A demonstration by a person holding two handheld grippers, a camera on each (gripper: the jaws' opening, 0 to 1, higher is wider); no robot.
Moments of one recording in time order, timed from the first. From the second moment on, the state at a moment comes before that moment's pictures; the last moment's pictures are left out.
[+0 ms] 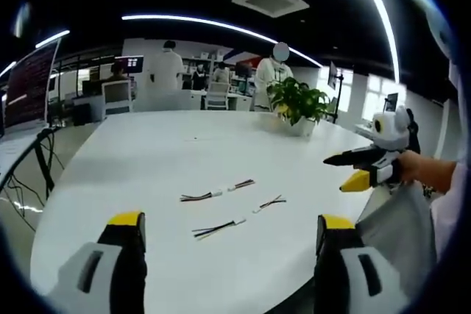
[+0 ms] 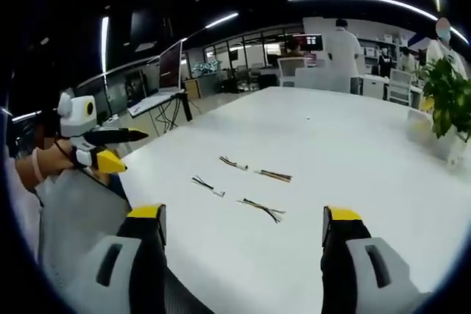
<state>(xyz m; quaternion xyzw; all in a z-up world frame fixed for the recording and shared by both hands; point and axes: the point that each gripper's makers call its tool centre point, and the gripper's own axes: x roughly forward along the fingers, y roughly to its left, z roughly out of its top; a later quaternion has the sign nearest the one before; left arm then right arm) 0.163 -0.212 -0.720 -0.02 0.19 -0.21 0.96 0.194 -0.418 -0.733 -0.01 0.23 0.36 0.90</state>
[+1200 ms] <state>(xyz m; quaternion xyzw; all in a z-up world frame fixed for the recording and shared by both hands) 0.231 -0.214 -0.705 0.09 0.17 -0.24 0.95 0.249 -0.415 -0.711 -0.03 0.19 0.39 0.90</state>
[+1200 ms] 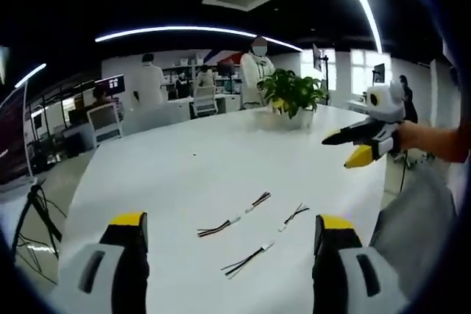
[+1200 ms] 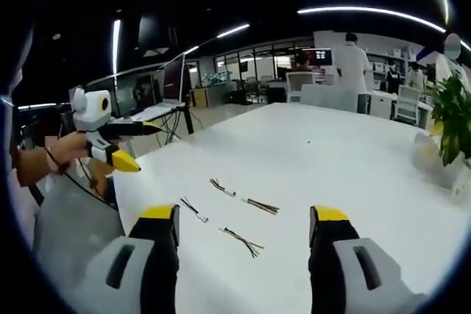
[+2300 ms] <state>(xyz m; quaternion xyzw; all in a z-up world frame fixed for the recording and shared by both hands) 0.303 -0.245 -0.714 0.12 0.16 -0.31 0.93 0.314 -0.361 -0.748 -0.14 0.19 0.48 0.84</state>
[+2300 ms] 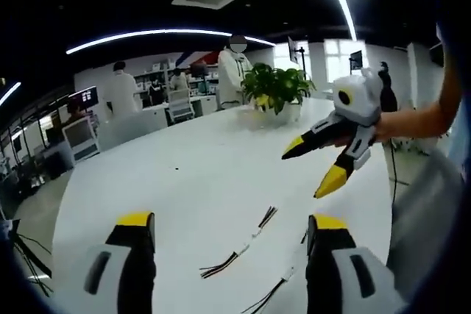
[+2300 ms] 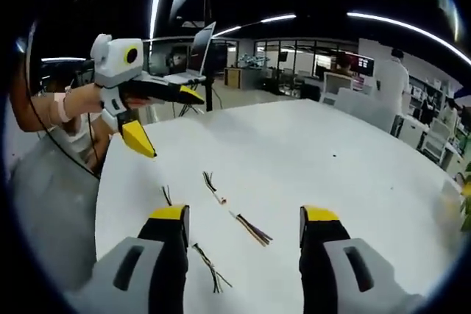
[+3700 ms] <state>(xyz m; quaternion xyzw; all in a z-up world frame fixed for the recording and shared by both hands) 0.324 -0.248 -0.798 0.13 0.23 -0.39 0.88 0.328 -0.326 -0.805 -0.21 0.21 0.59 0.75</state>
